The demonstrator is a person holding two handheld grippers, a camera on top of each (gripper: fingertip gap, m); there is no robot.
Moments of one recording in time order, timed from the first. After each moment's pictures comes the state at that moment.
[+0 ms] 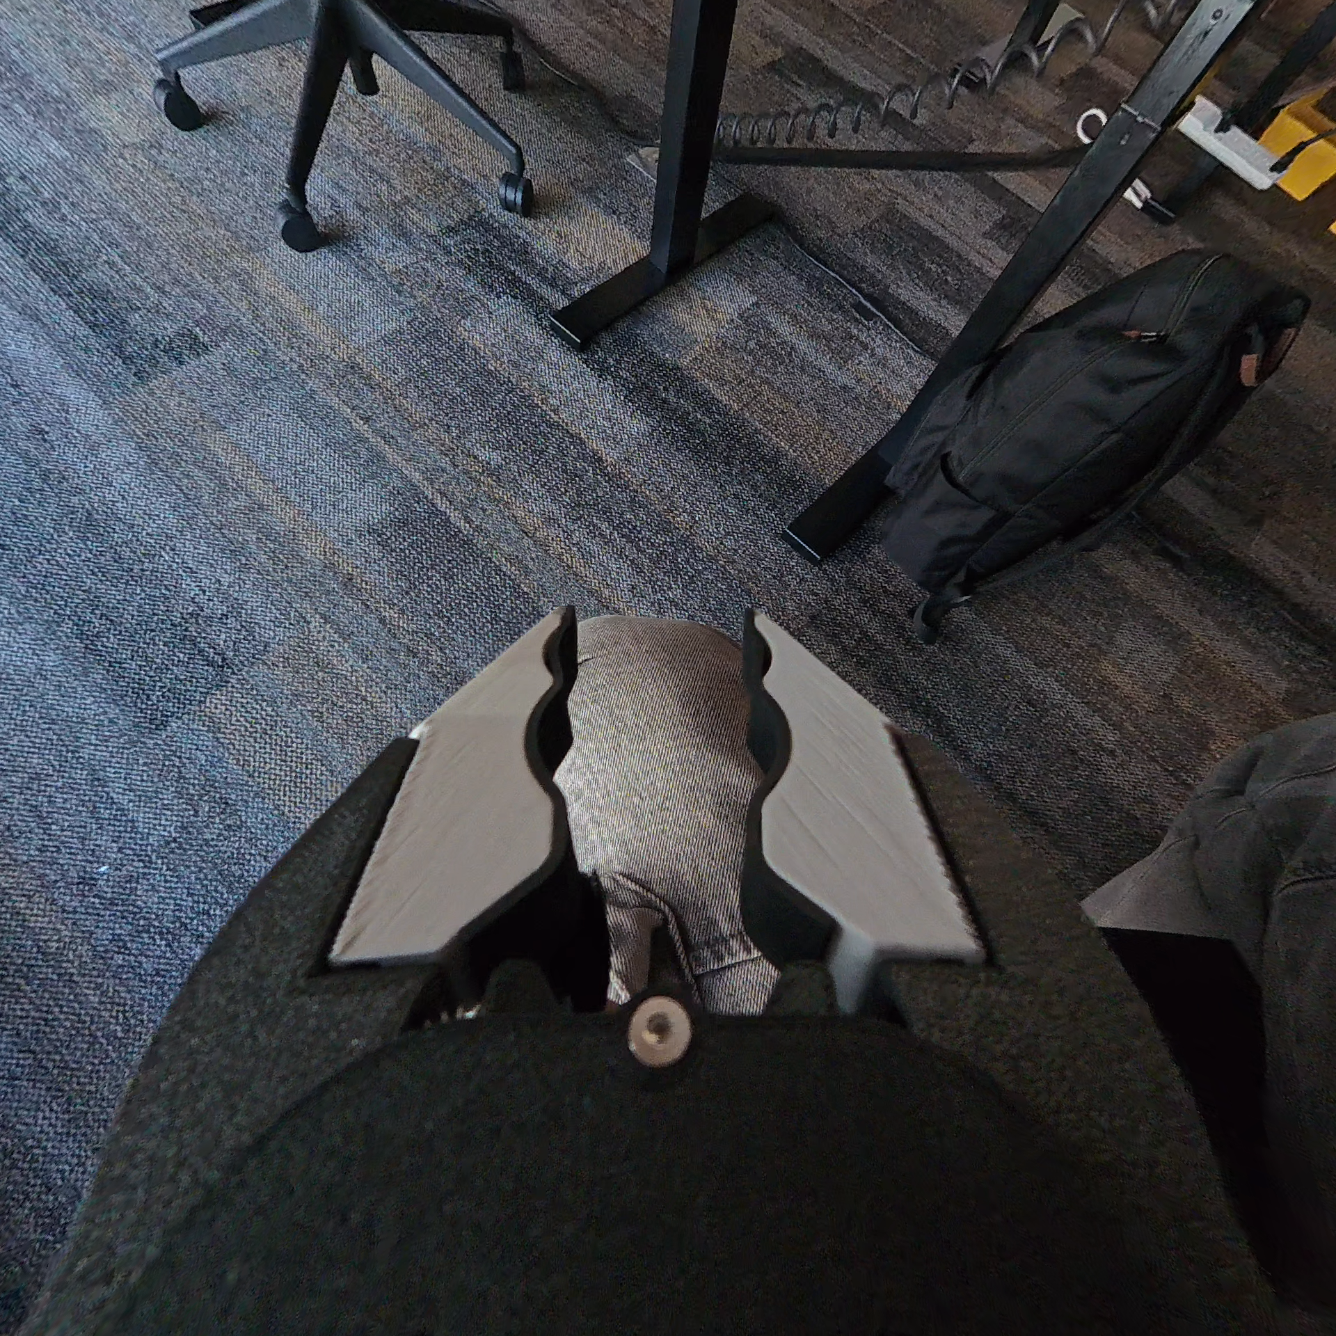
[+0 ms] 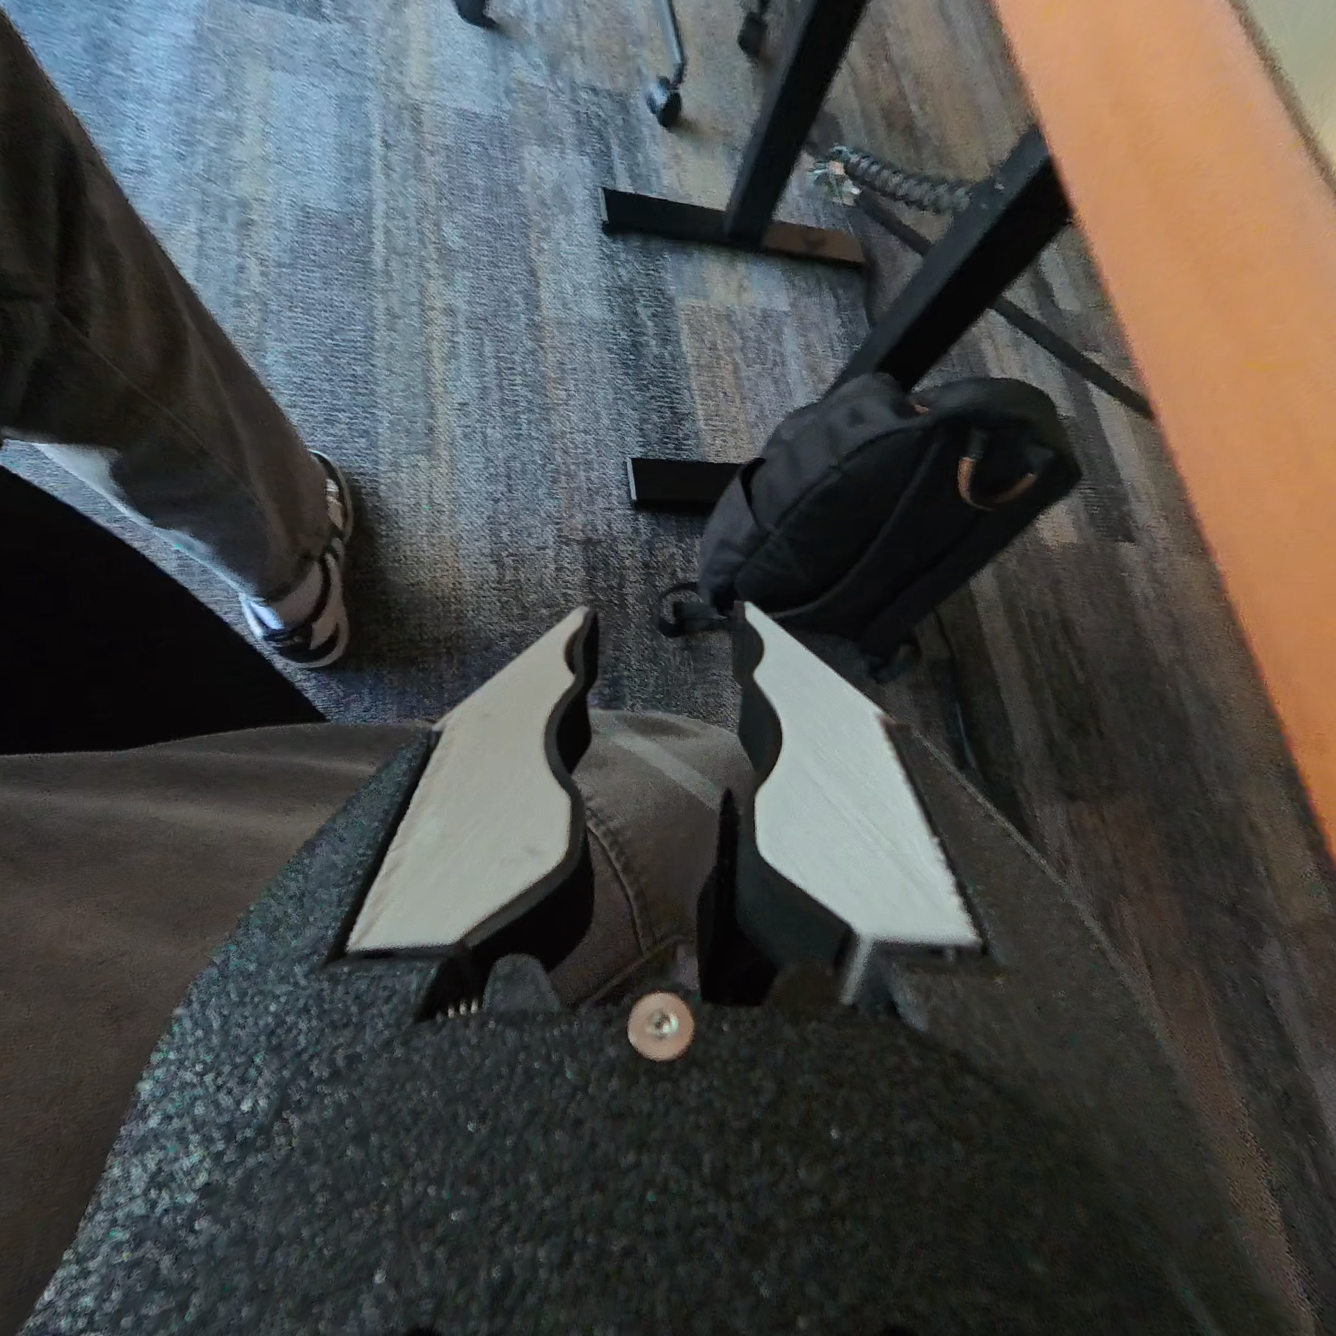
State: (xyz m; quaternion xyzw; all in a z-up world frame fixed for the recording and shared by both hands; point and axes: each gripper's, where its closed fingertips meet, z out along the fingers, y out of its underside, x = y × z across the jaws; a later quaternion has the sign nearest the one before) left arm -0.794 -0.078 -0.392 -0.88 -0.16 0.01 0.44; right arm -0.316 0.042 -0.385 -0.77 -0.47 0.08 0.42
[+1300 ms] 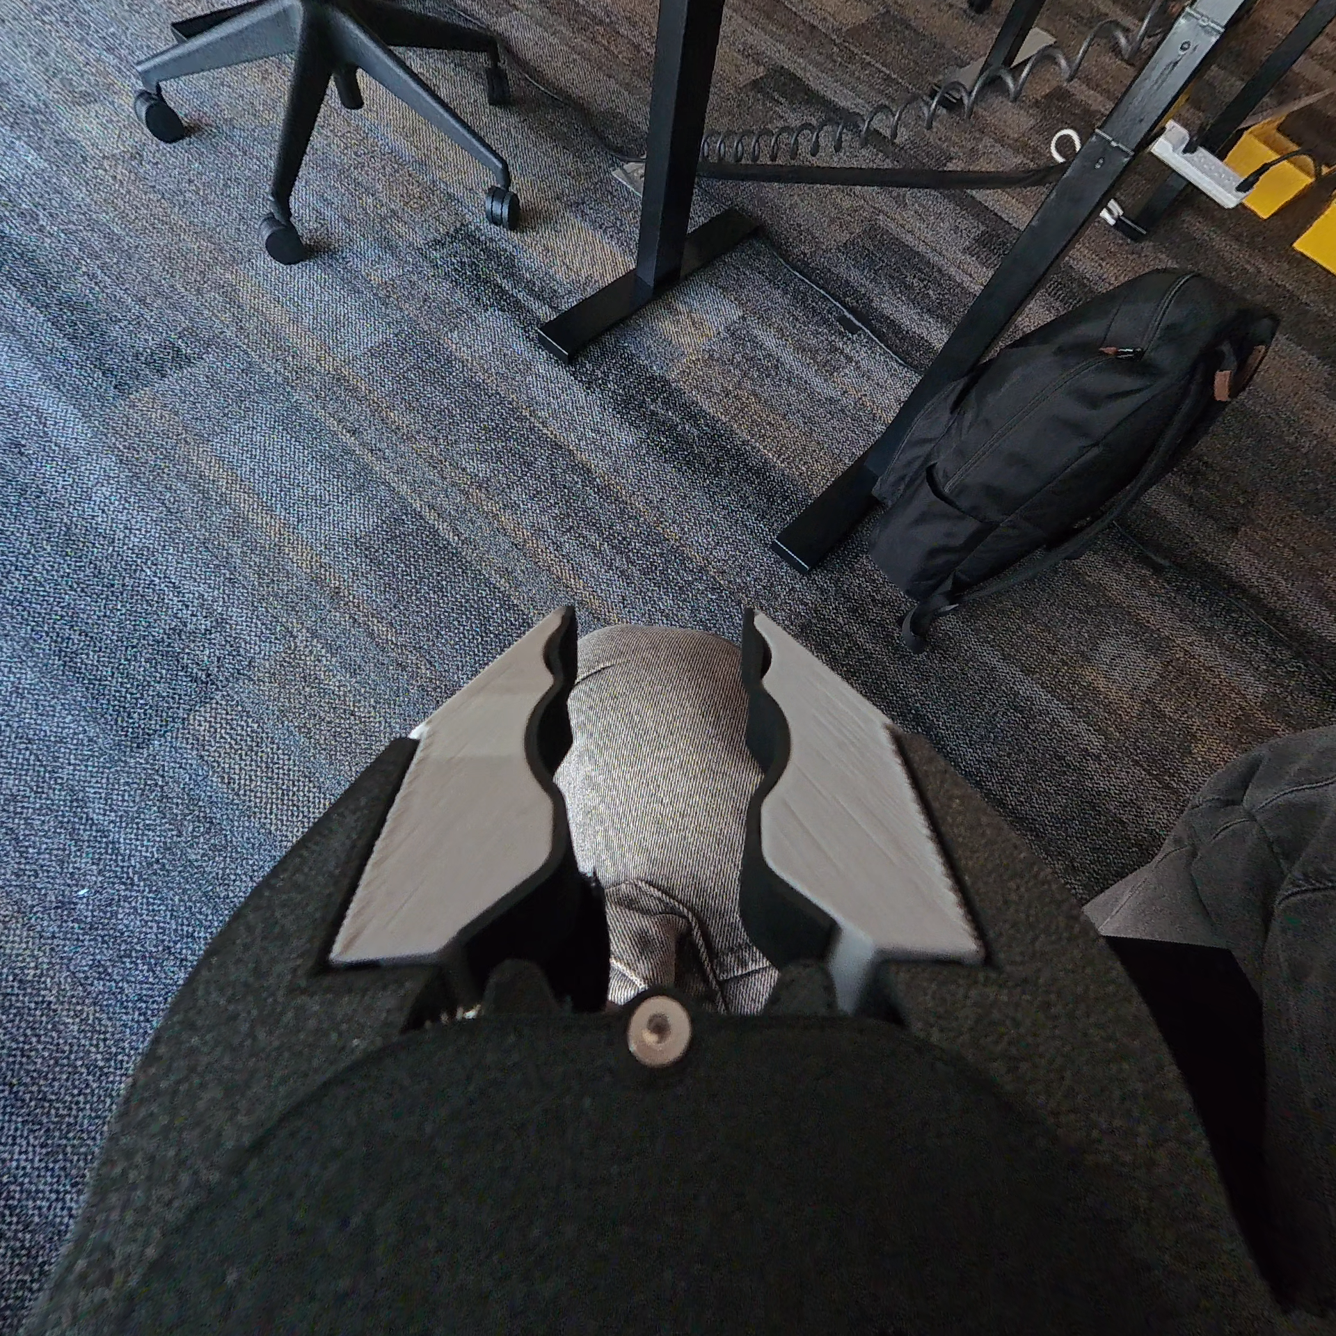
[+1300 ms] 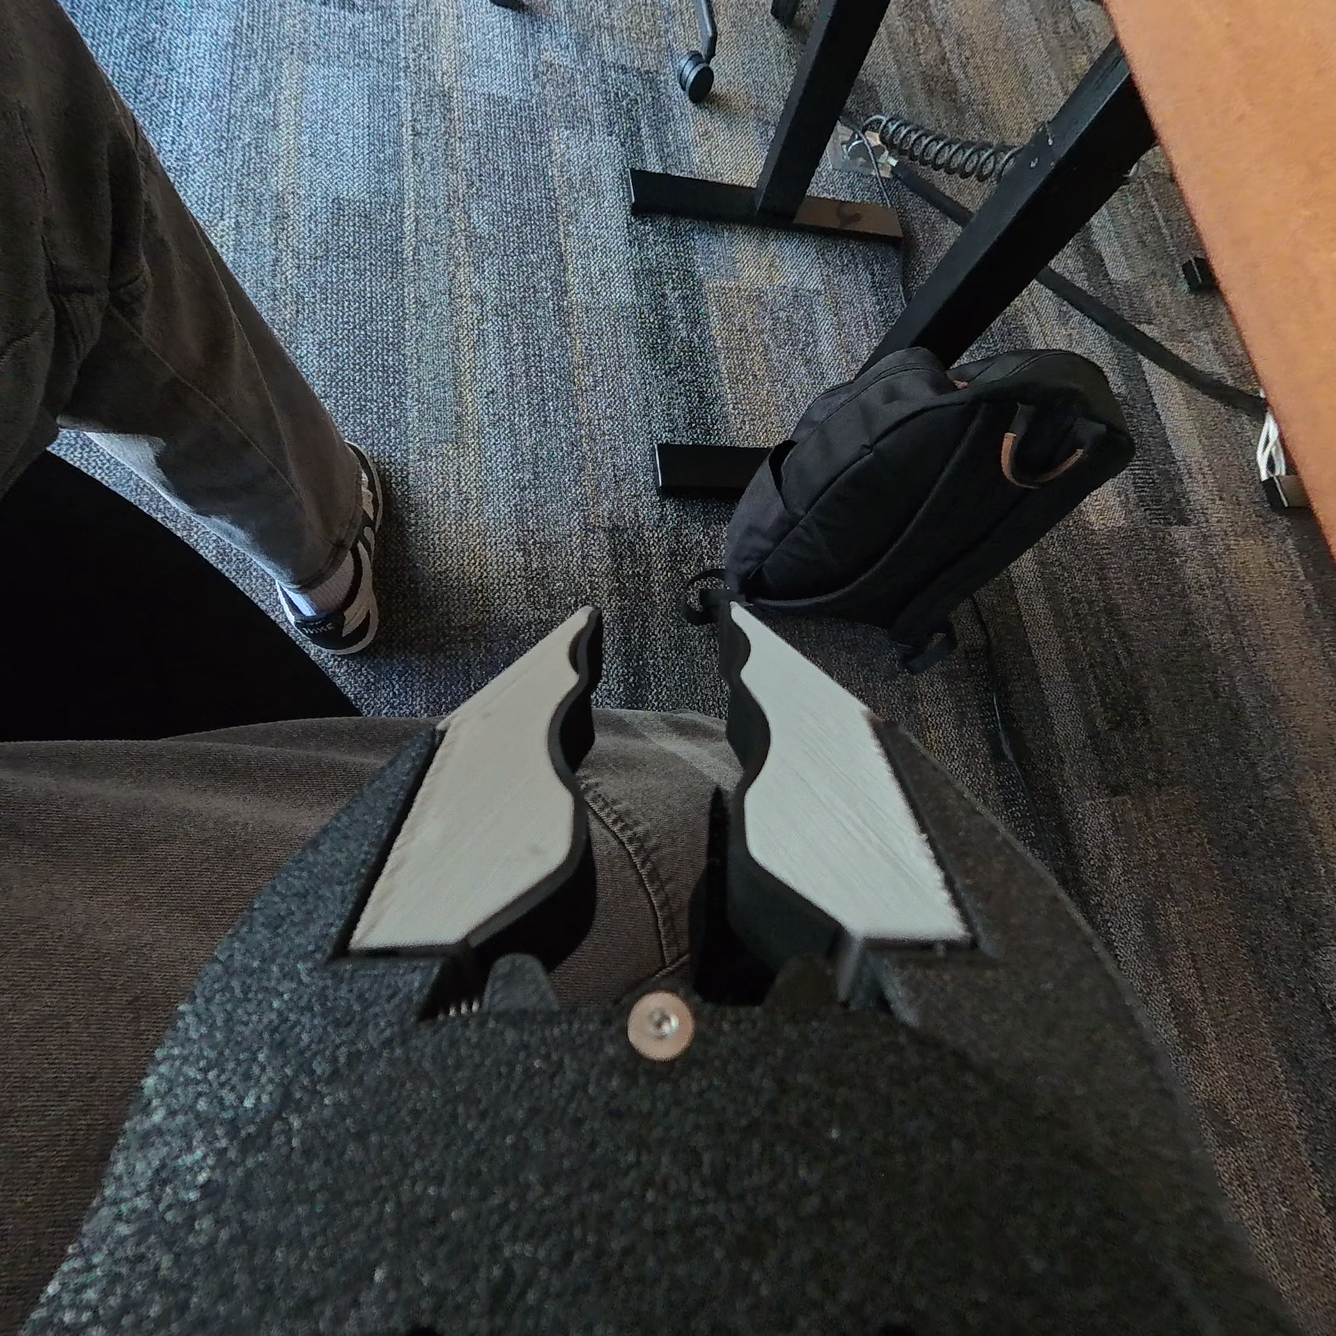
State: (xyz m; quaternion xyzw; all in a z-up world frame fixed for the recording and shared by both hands) left arm -0.798 -0.072 -0.388 -0.88 -0.15 0.00 0.45; right arm -0.313 0.038 -0.397 -0.78 -0.47 0.10 0.40
